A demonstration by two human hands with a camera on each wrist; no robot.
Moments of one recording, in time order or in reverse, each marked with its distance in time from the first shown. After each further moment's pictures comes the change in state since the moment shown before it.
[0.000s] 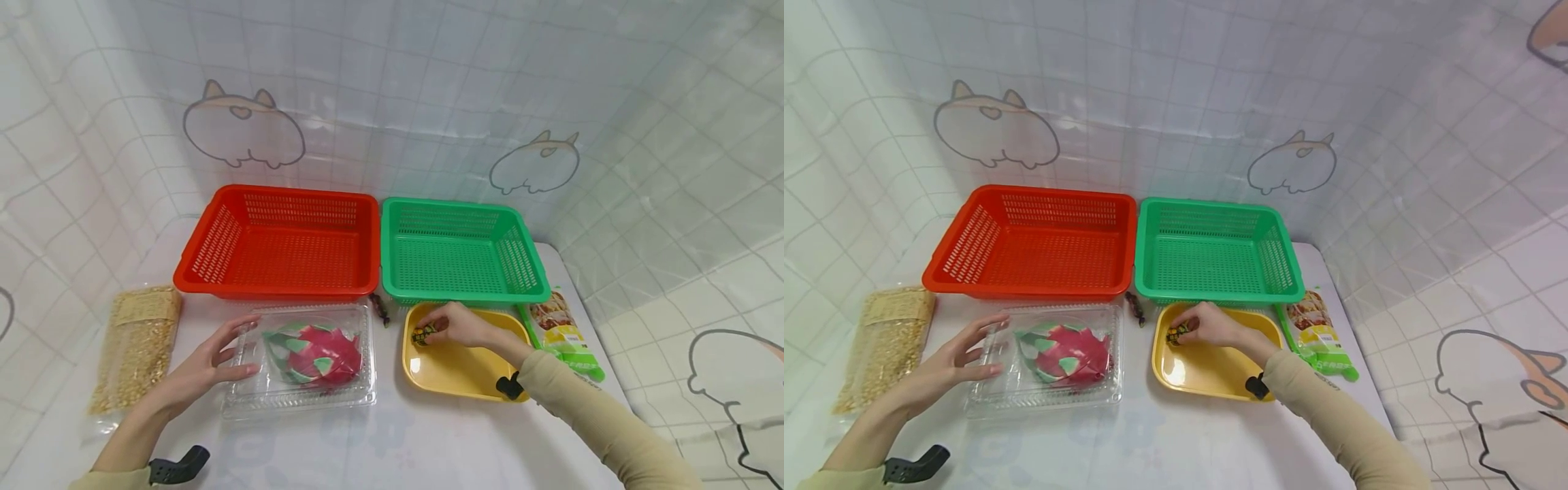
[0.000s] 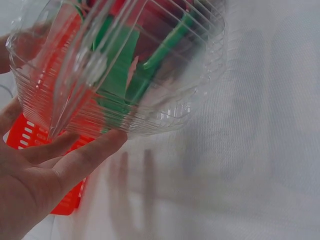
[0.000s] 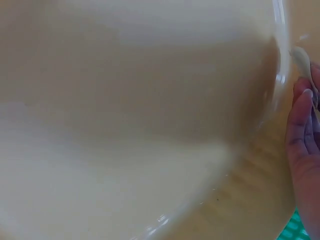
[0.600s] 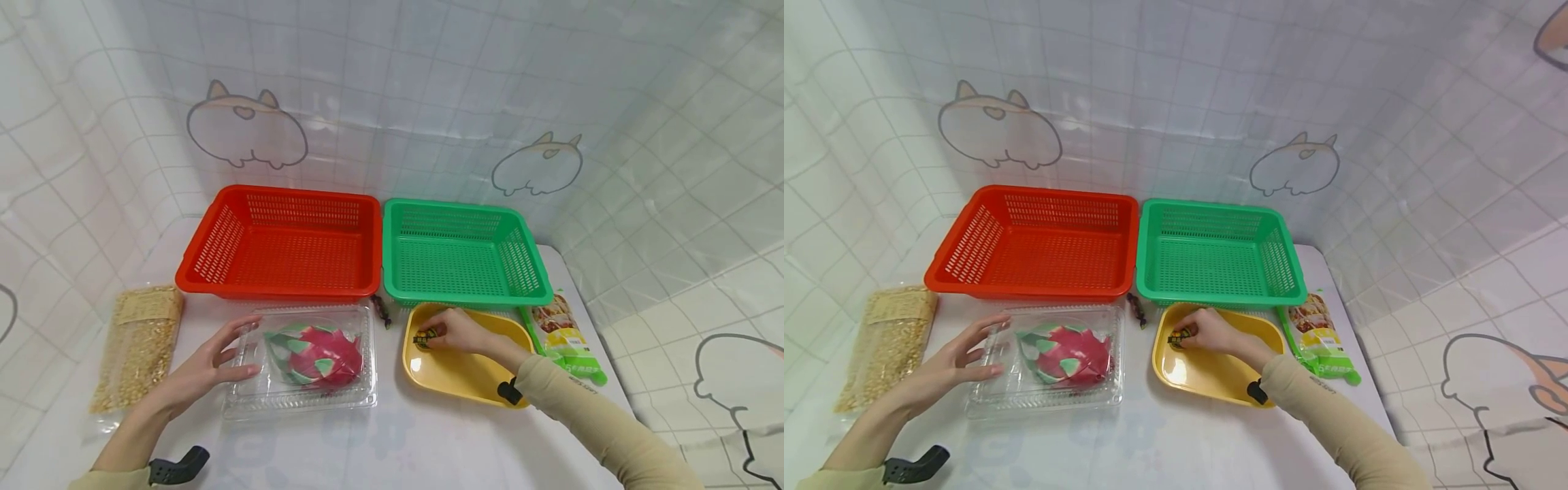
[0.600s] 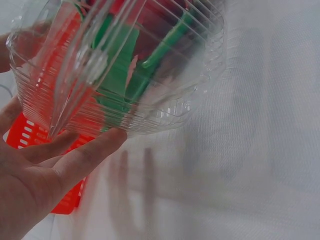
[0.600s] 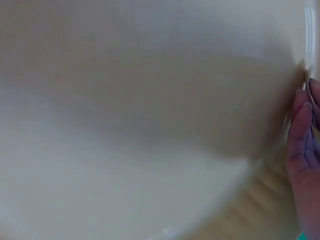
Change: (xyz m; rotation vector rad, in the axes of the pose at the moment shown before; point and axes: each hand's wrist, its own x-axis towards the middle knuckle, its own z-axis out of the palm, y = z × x) left_hand -0.001 0.000 0.000 0.002 -0.002 -0.004; right_hand 0.004 0.009 0.013 -0.199 0.070 -0.048
